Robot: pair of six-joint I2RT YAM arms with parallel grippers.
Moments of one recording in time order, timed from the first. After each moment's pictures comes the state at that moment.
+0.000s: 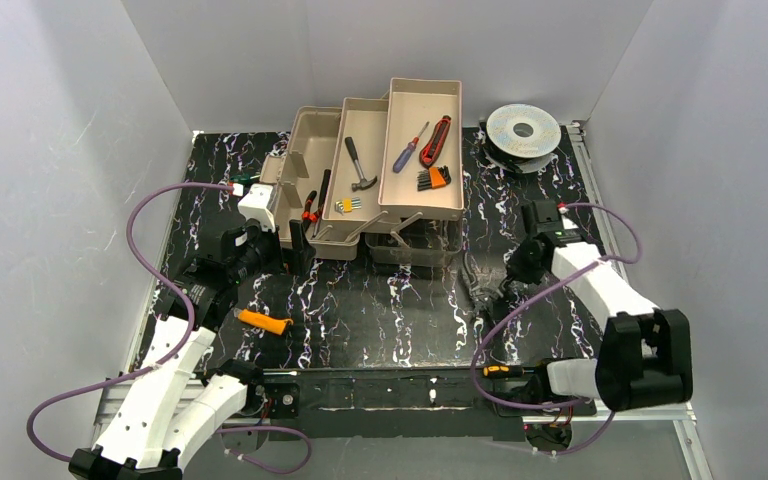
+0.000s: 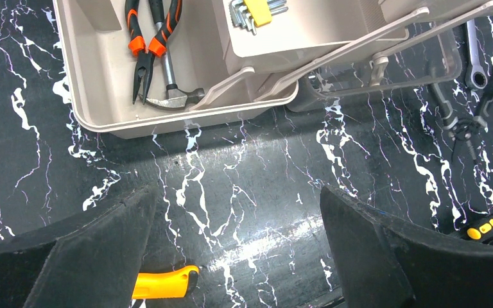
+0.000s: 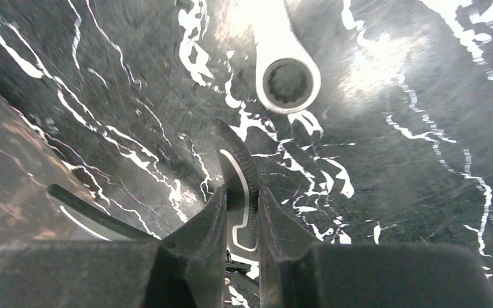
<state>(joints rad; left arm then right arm) -0.32 0.77 0.91 -0.66 0.12 -0.18 0.19 1.31 0.80 -0.67 0.15 0.82</state>
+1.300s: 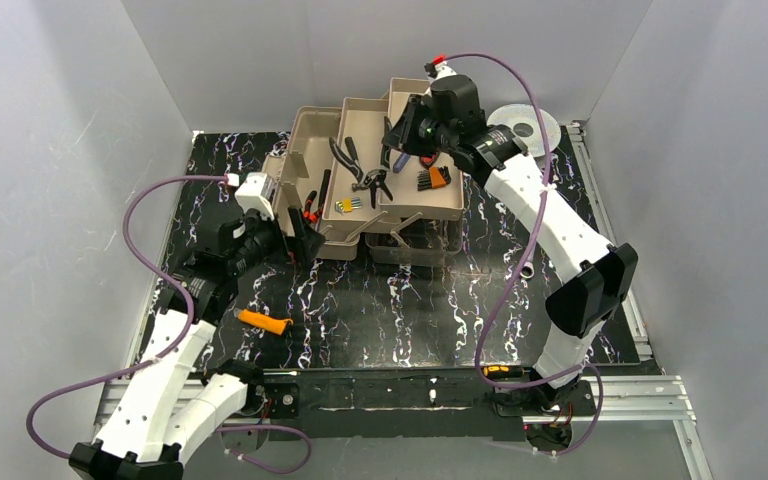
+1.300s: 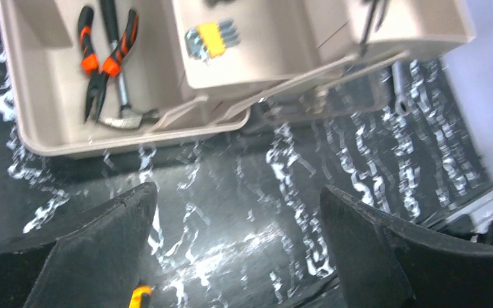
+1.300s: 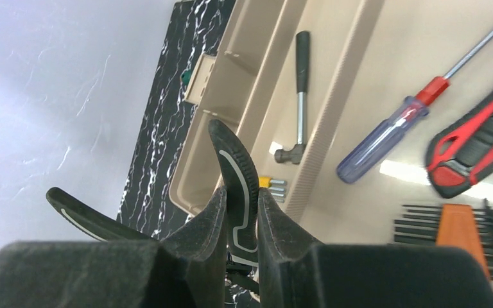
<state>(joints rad) -0.31 0.80 0.94 -0.63 0.20 -0.28 0.61 1.75 1.92 -0.57 -0.06 0.62</state>
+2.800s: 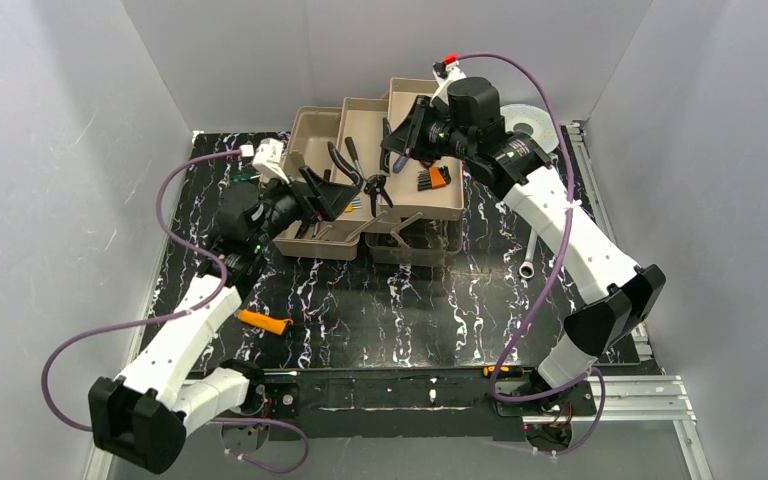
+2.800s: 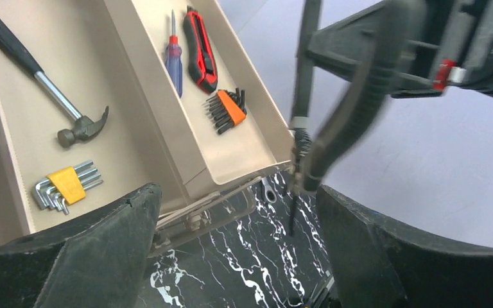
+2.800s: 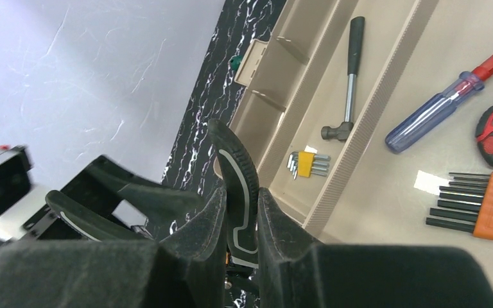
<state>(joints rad) -0.36 0.99 0.86 0.11 0.36 -0.66 0.64 1.63 1.85 -0.56 -0.15 0.66</state>
